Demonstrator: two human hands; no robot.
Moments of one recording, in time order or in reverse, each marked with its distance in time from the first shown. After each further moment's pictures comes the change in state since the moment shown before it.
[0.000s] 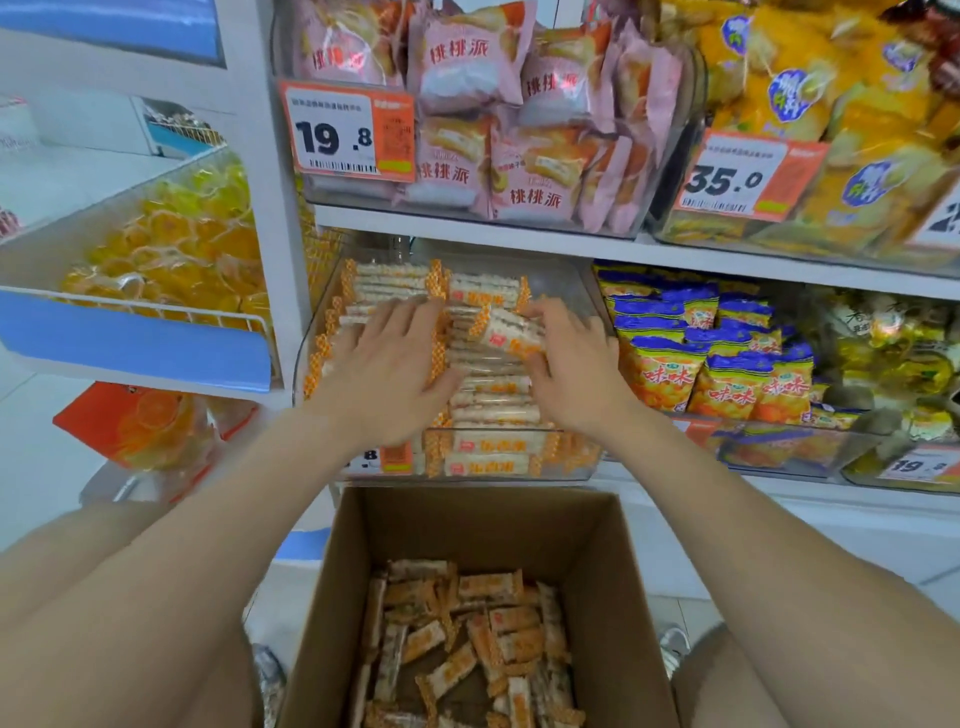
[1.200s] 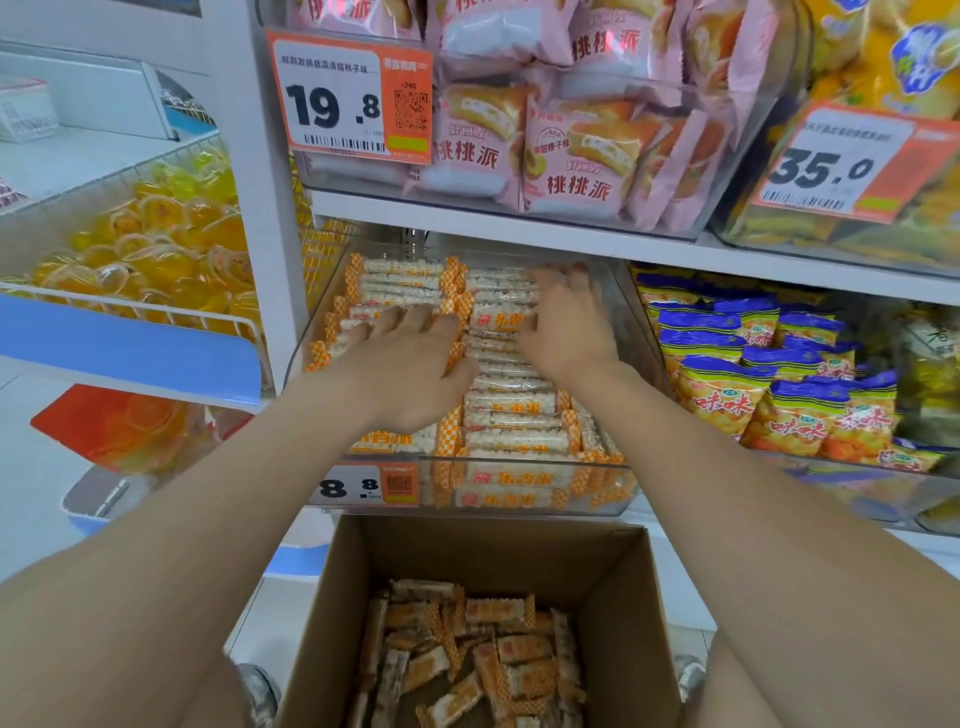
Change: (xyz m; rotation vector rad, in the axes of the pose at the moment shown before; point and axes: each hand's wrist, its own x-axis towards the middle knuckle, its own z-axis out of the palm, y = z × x) left_hand 0.053 -0.016 0.006 0.102 -0.328 -0.104; right_hand 0.103 0.004 0.045 -0.102 0.043 0.091
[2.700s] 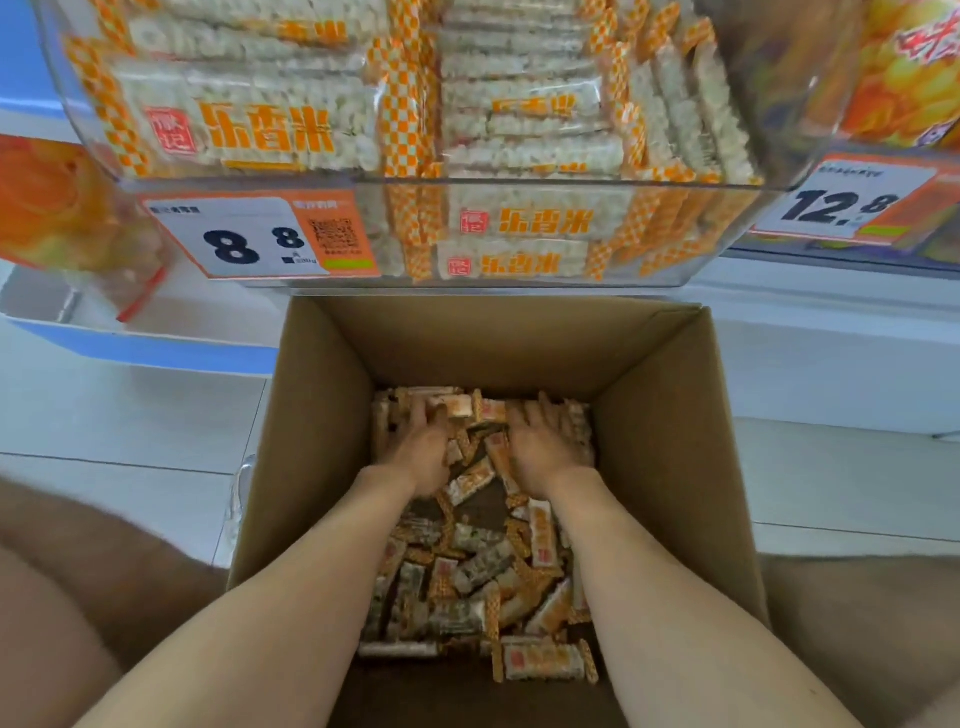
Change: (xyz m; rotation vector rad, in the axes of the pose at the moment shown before) left_hand -0.057 -0.005 0.385 -0.097 -0.538 -0.189; right_hand -0.285 0.074 0.254 -0.069 -1.031 0.104
